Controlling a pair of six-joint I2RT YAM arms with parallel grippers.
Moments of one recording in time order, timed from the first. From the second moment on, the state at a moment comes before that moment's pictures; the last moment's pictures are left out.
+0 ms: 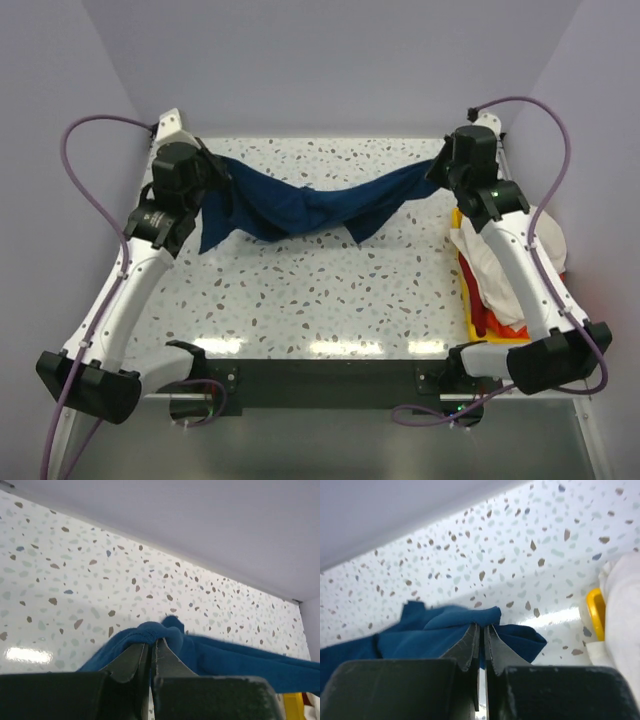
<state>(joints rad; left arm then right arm) -0.30 1.15 1.19 -0.35 -0.26 -0.54 0.25 1.32 1.35 -0.55 0.25 0.52</state>
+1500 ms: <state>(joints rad) -0.01 1.49 1.78 -0.33 0.00 -0.52 0.19 1.45 1.85 -0.54 0.27 0.40</state>
